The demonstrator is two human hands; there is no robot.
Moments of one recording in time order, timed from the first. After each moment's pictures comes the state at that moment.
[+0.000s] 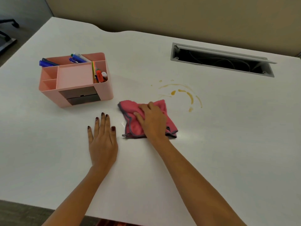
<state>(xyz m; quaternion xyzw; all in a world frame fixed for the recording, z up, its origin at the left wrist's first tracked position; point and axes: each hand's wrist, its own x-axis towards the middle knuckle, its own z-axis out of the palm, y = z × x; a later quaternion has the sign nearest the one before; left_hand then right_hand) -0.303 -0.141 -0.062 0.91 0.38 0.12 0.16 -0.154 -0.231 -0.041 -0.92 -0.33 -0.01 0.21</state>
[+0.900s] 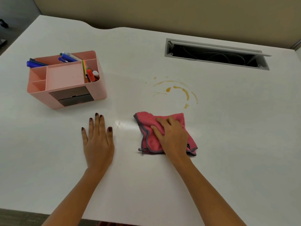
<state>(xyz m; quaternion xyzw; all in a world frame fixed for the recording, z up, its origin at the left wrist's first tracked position) -0.303 -0.142 -0.062 0.91 0.37 0.09 0.13 -0.168 -0.318 -0.047 -0.93 -0.27 -0.07 0.23</state>
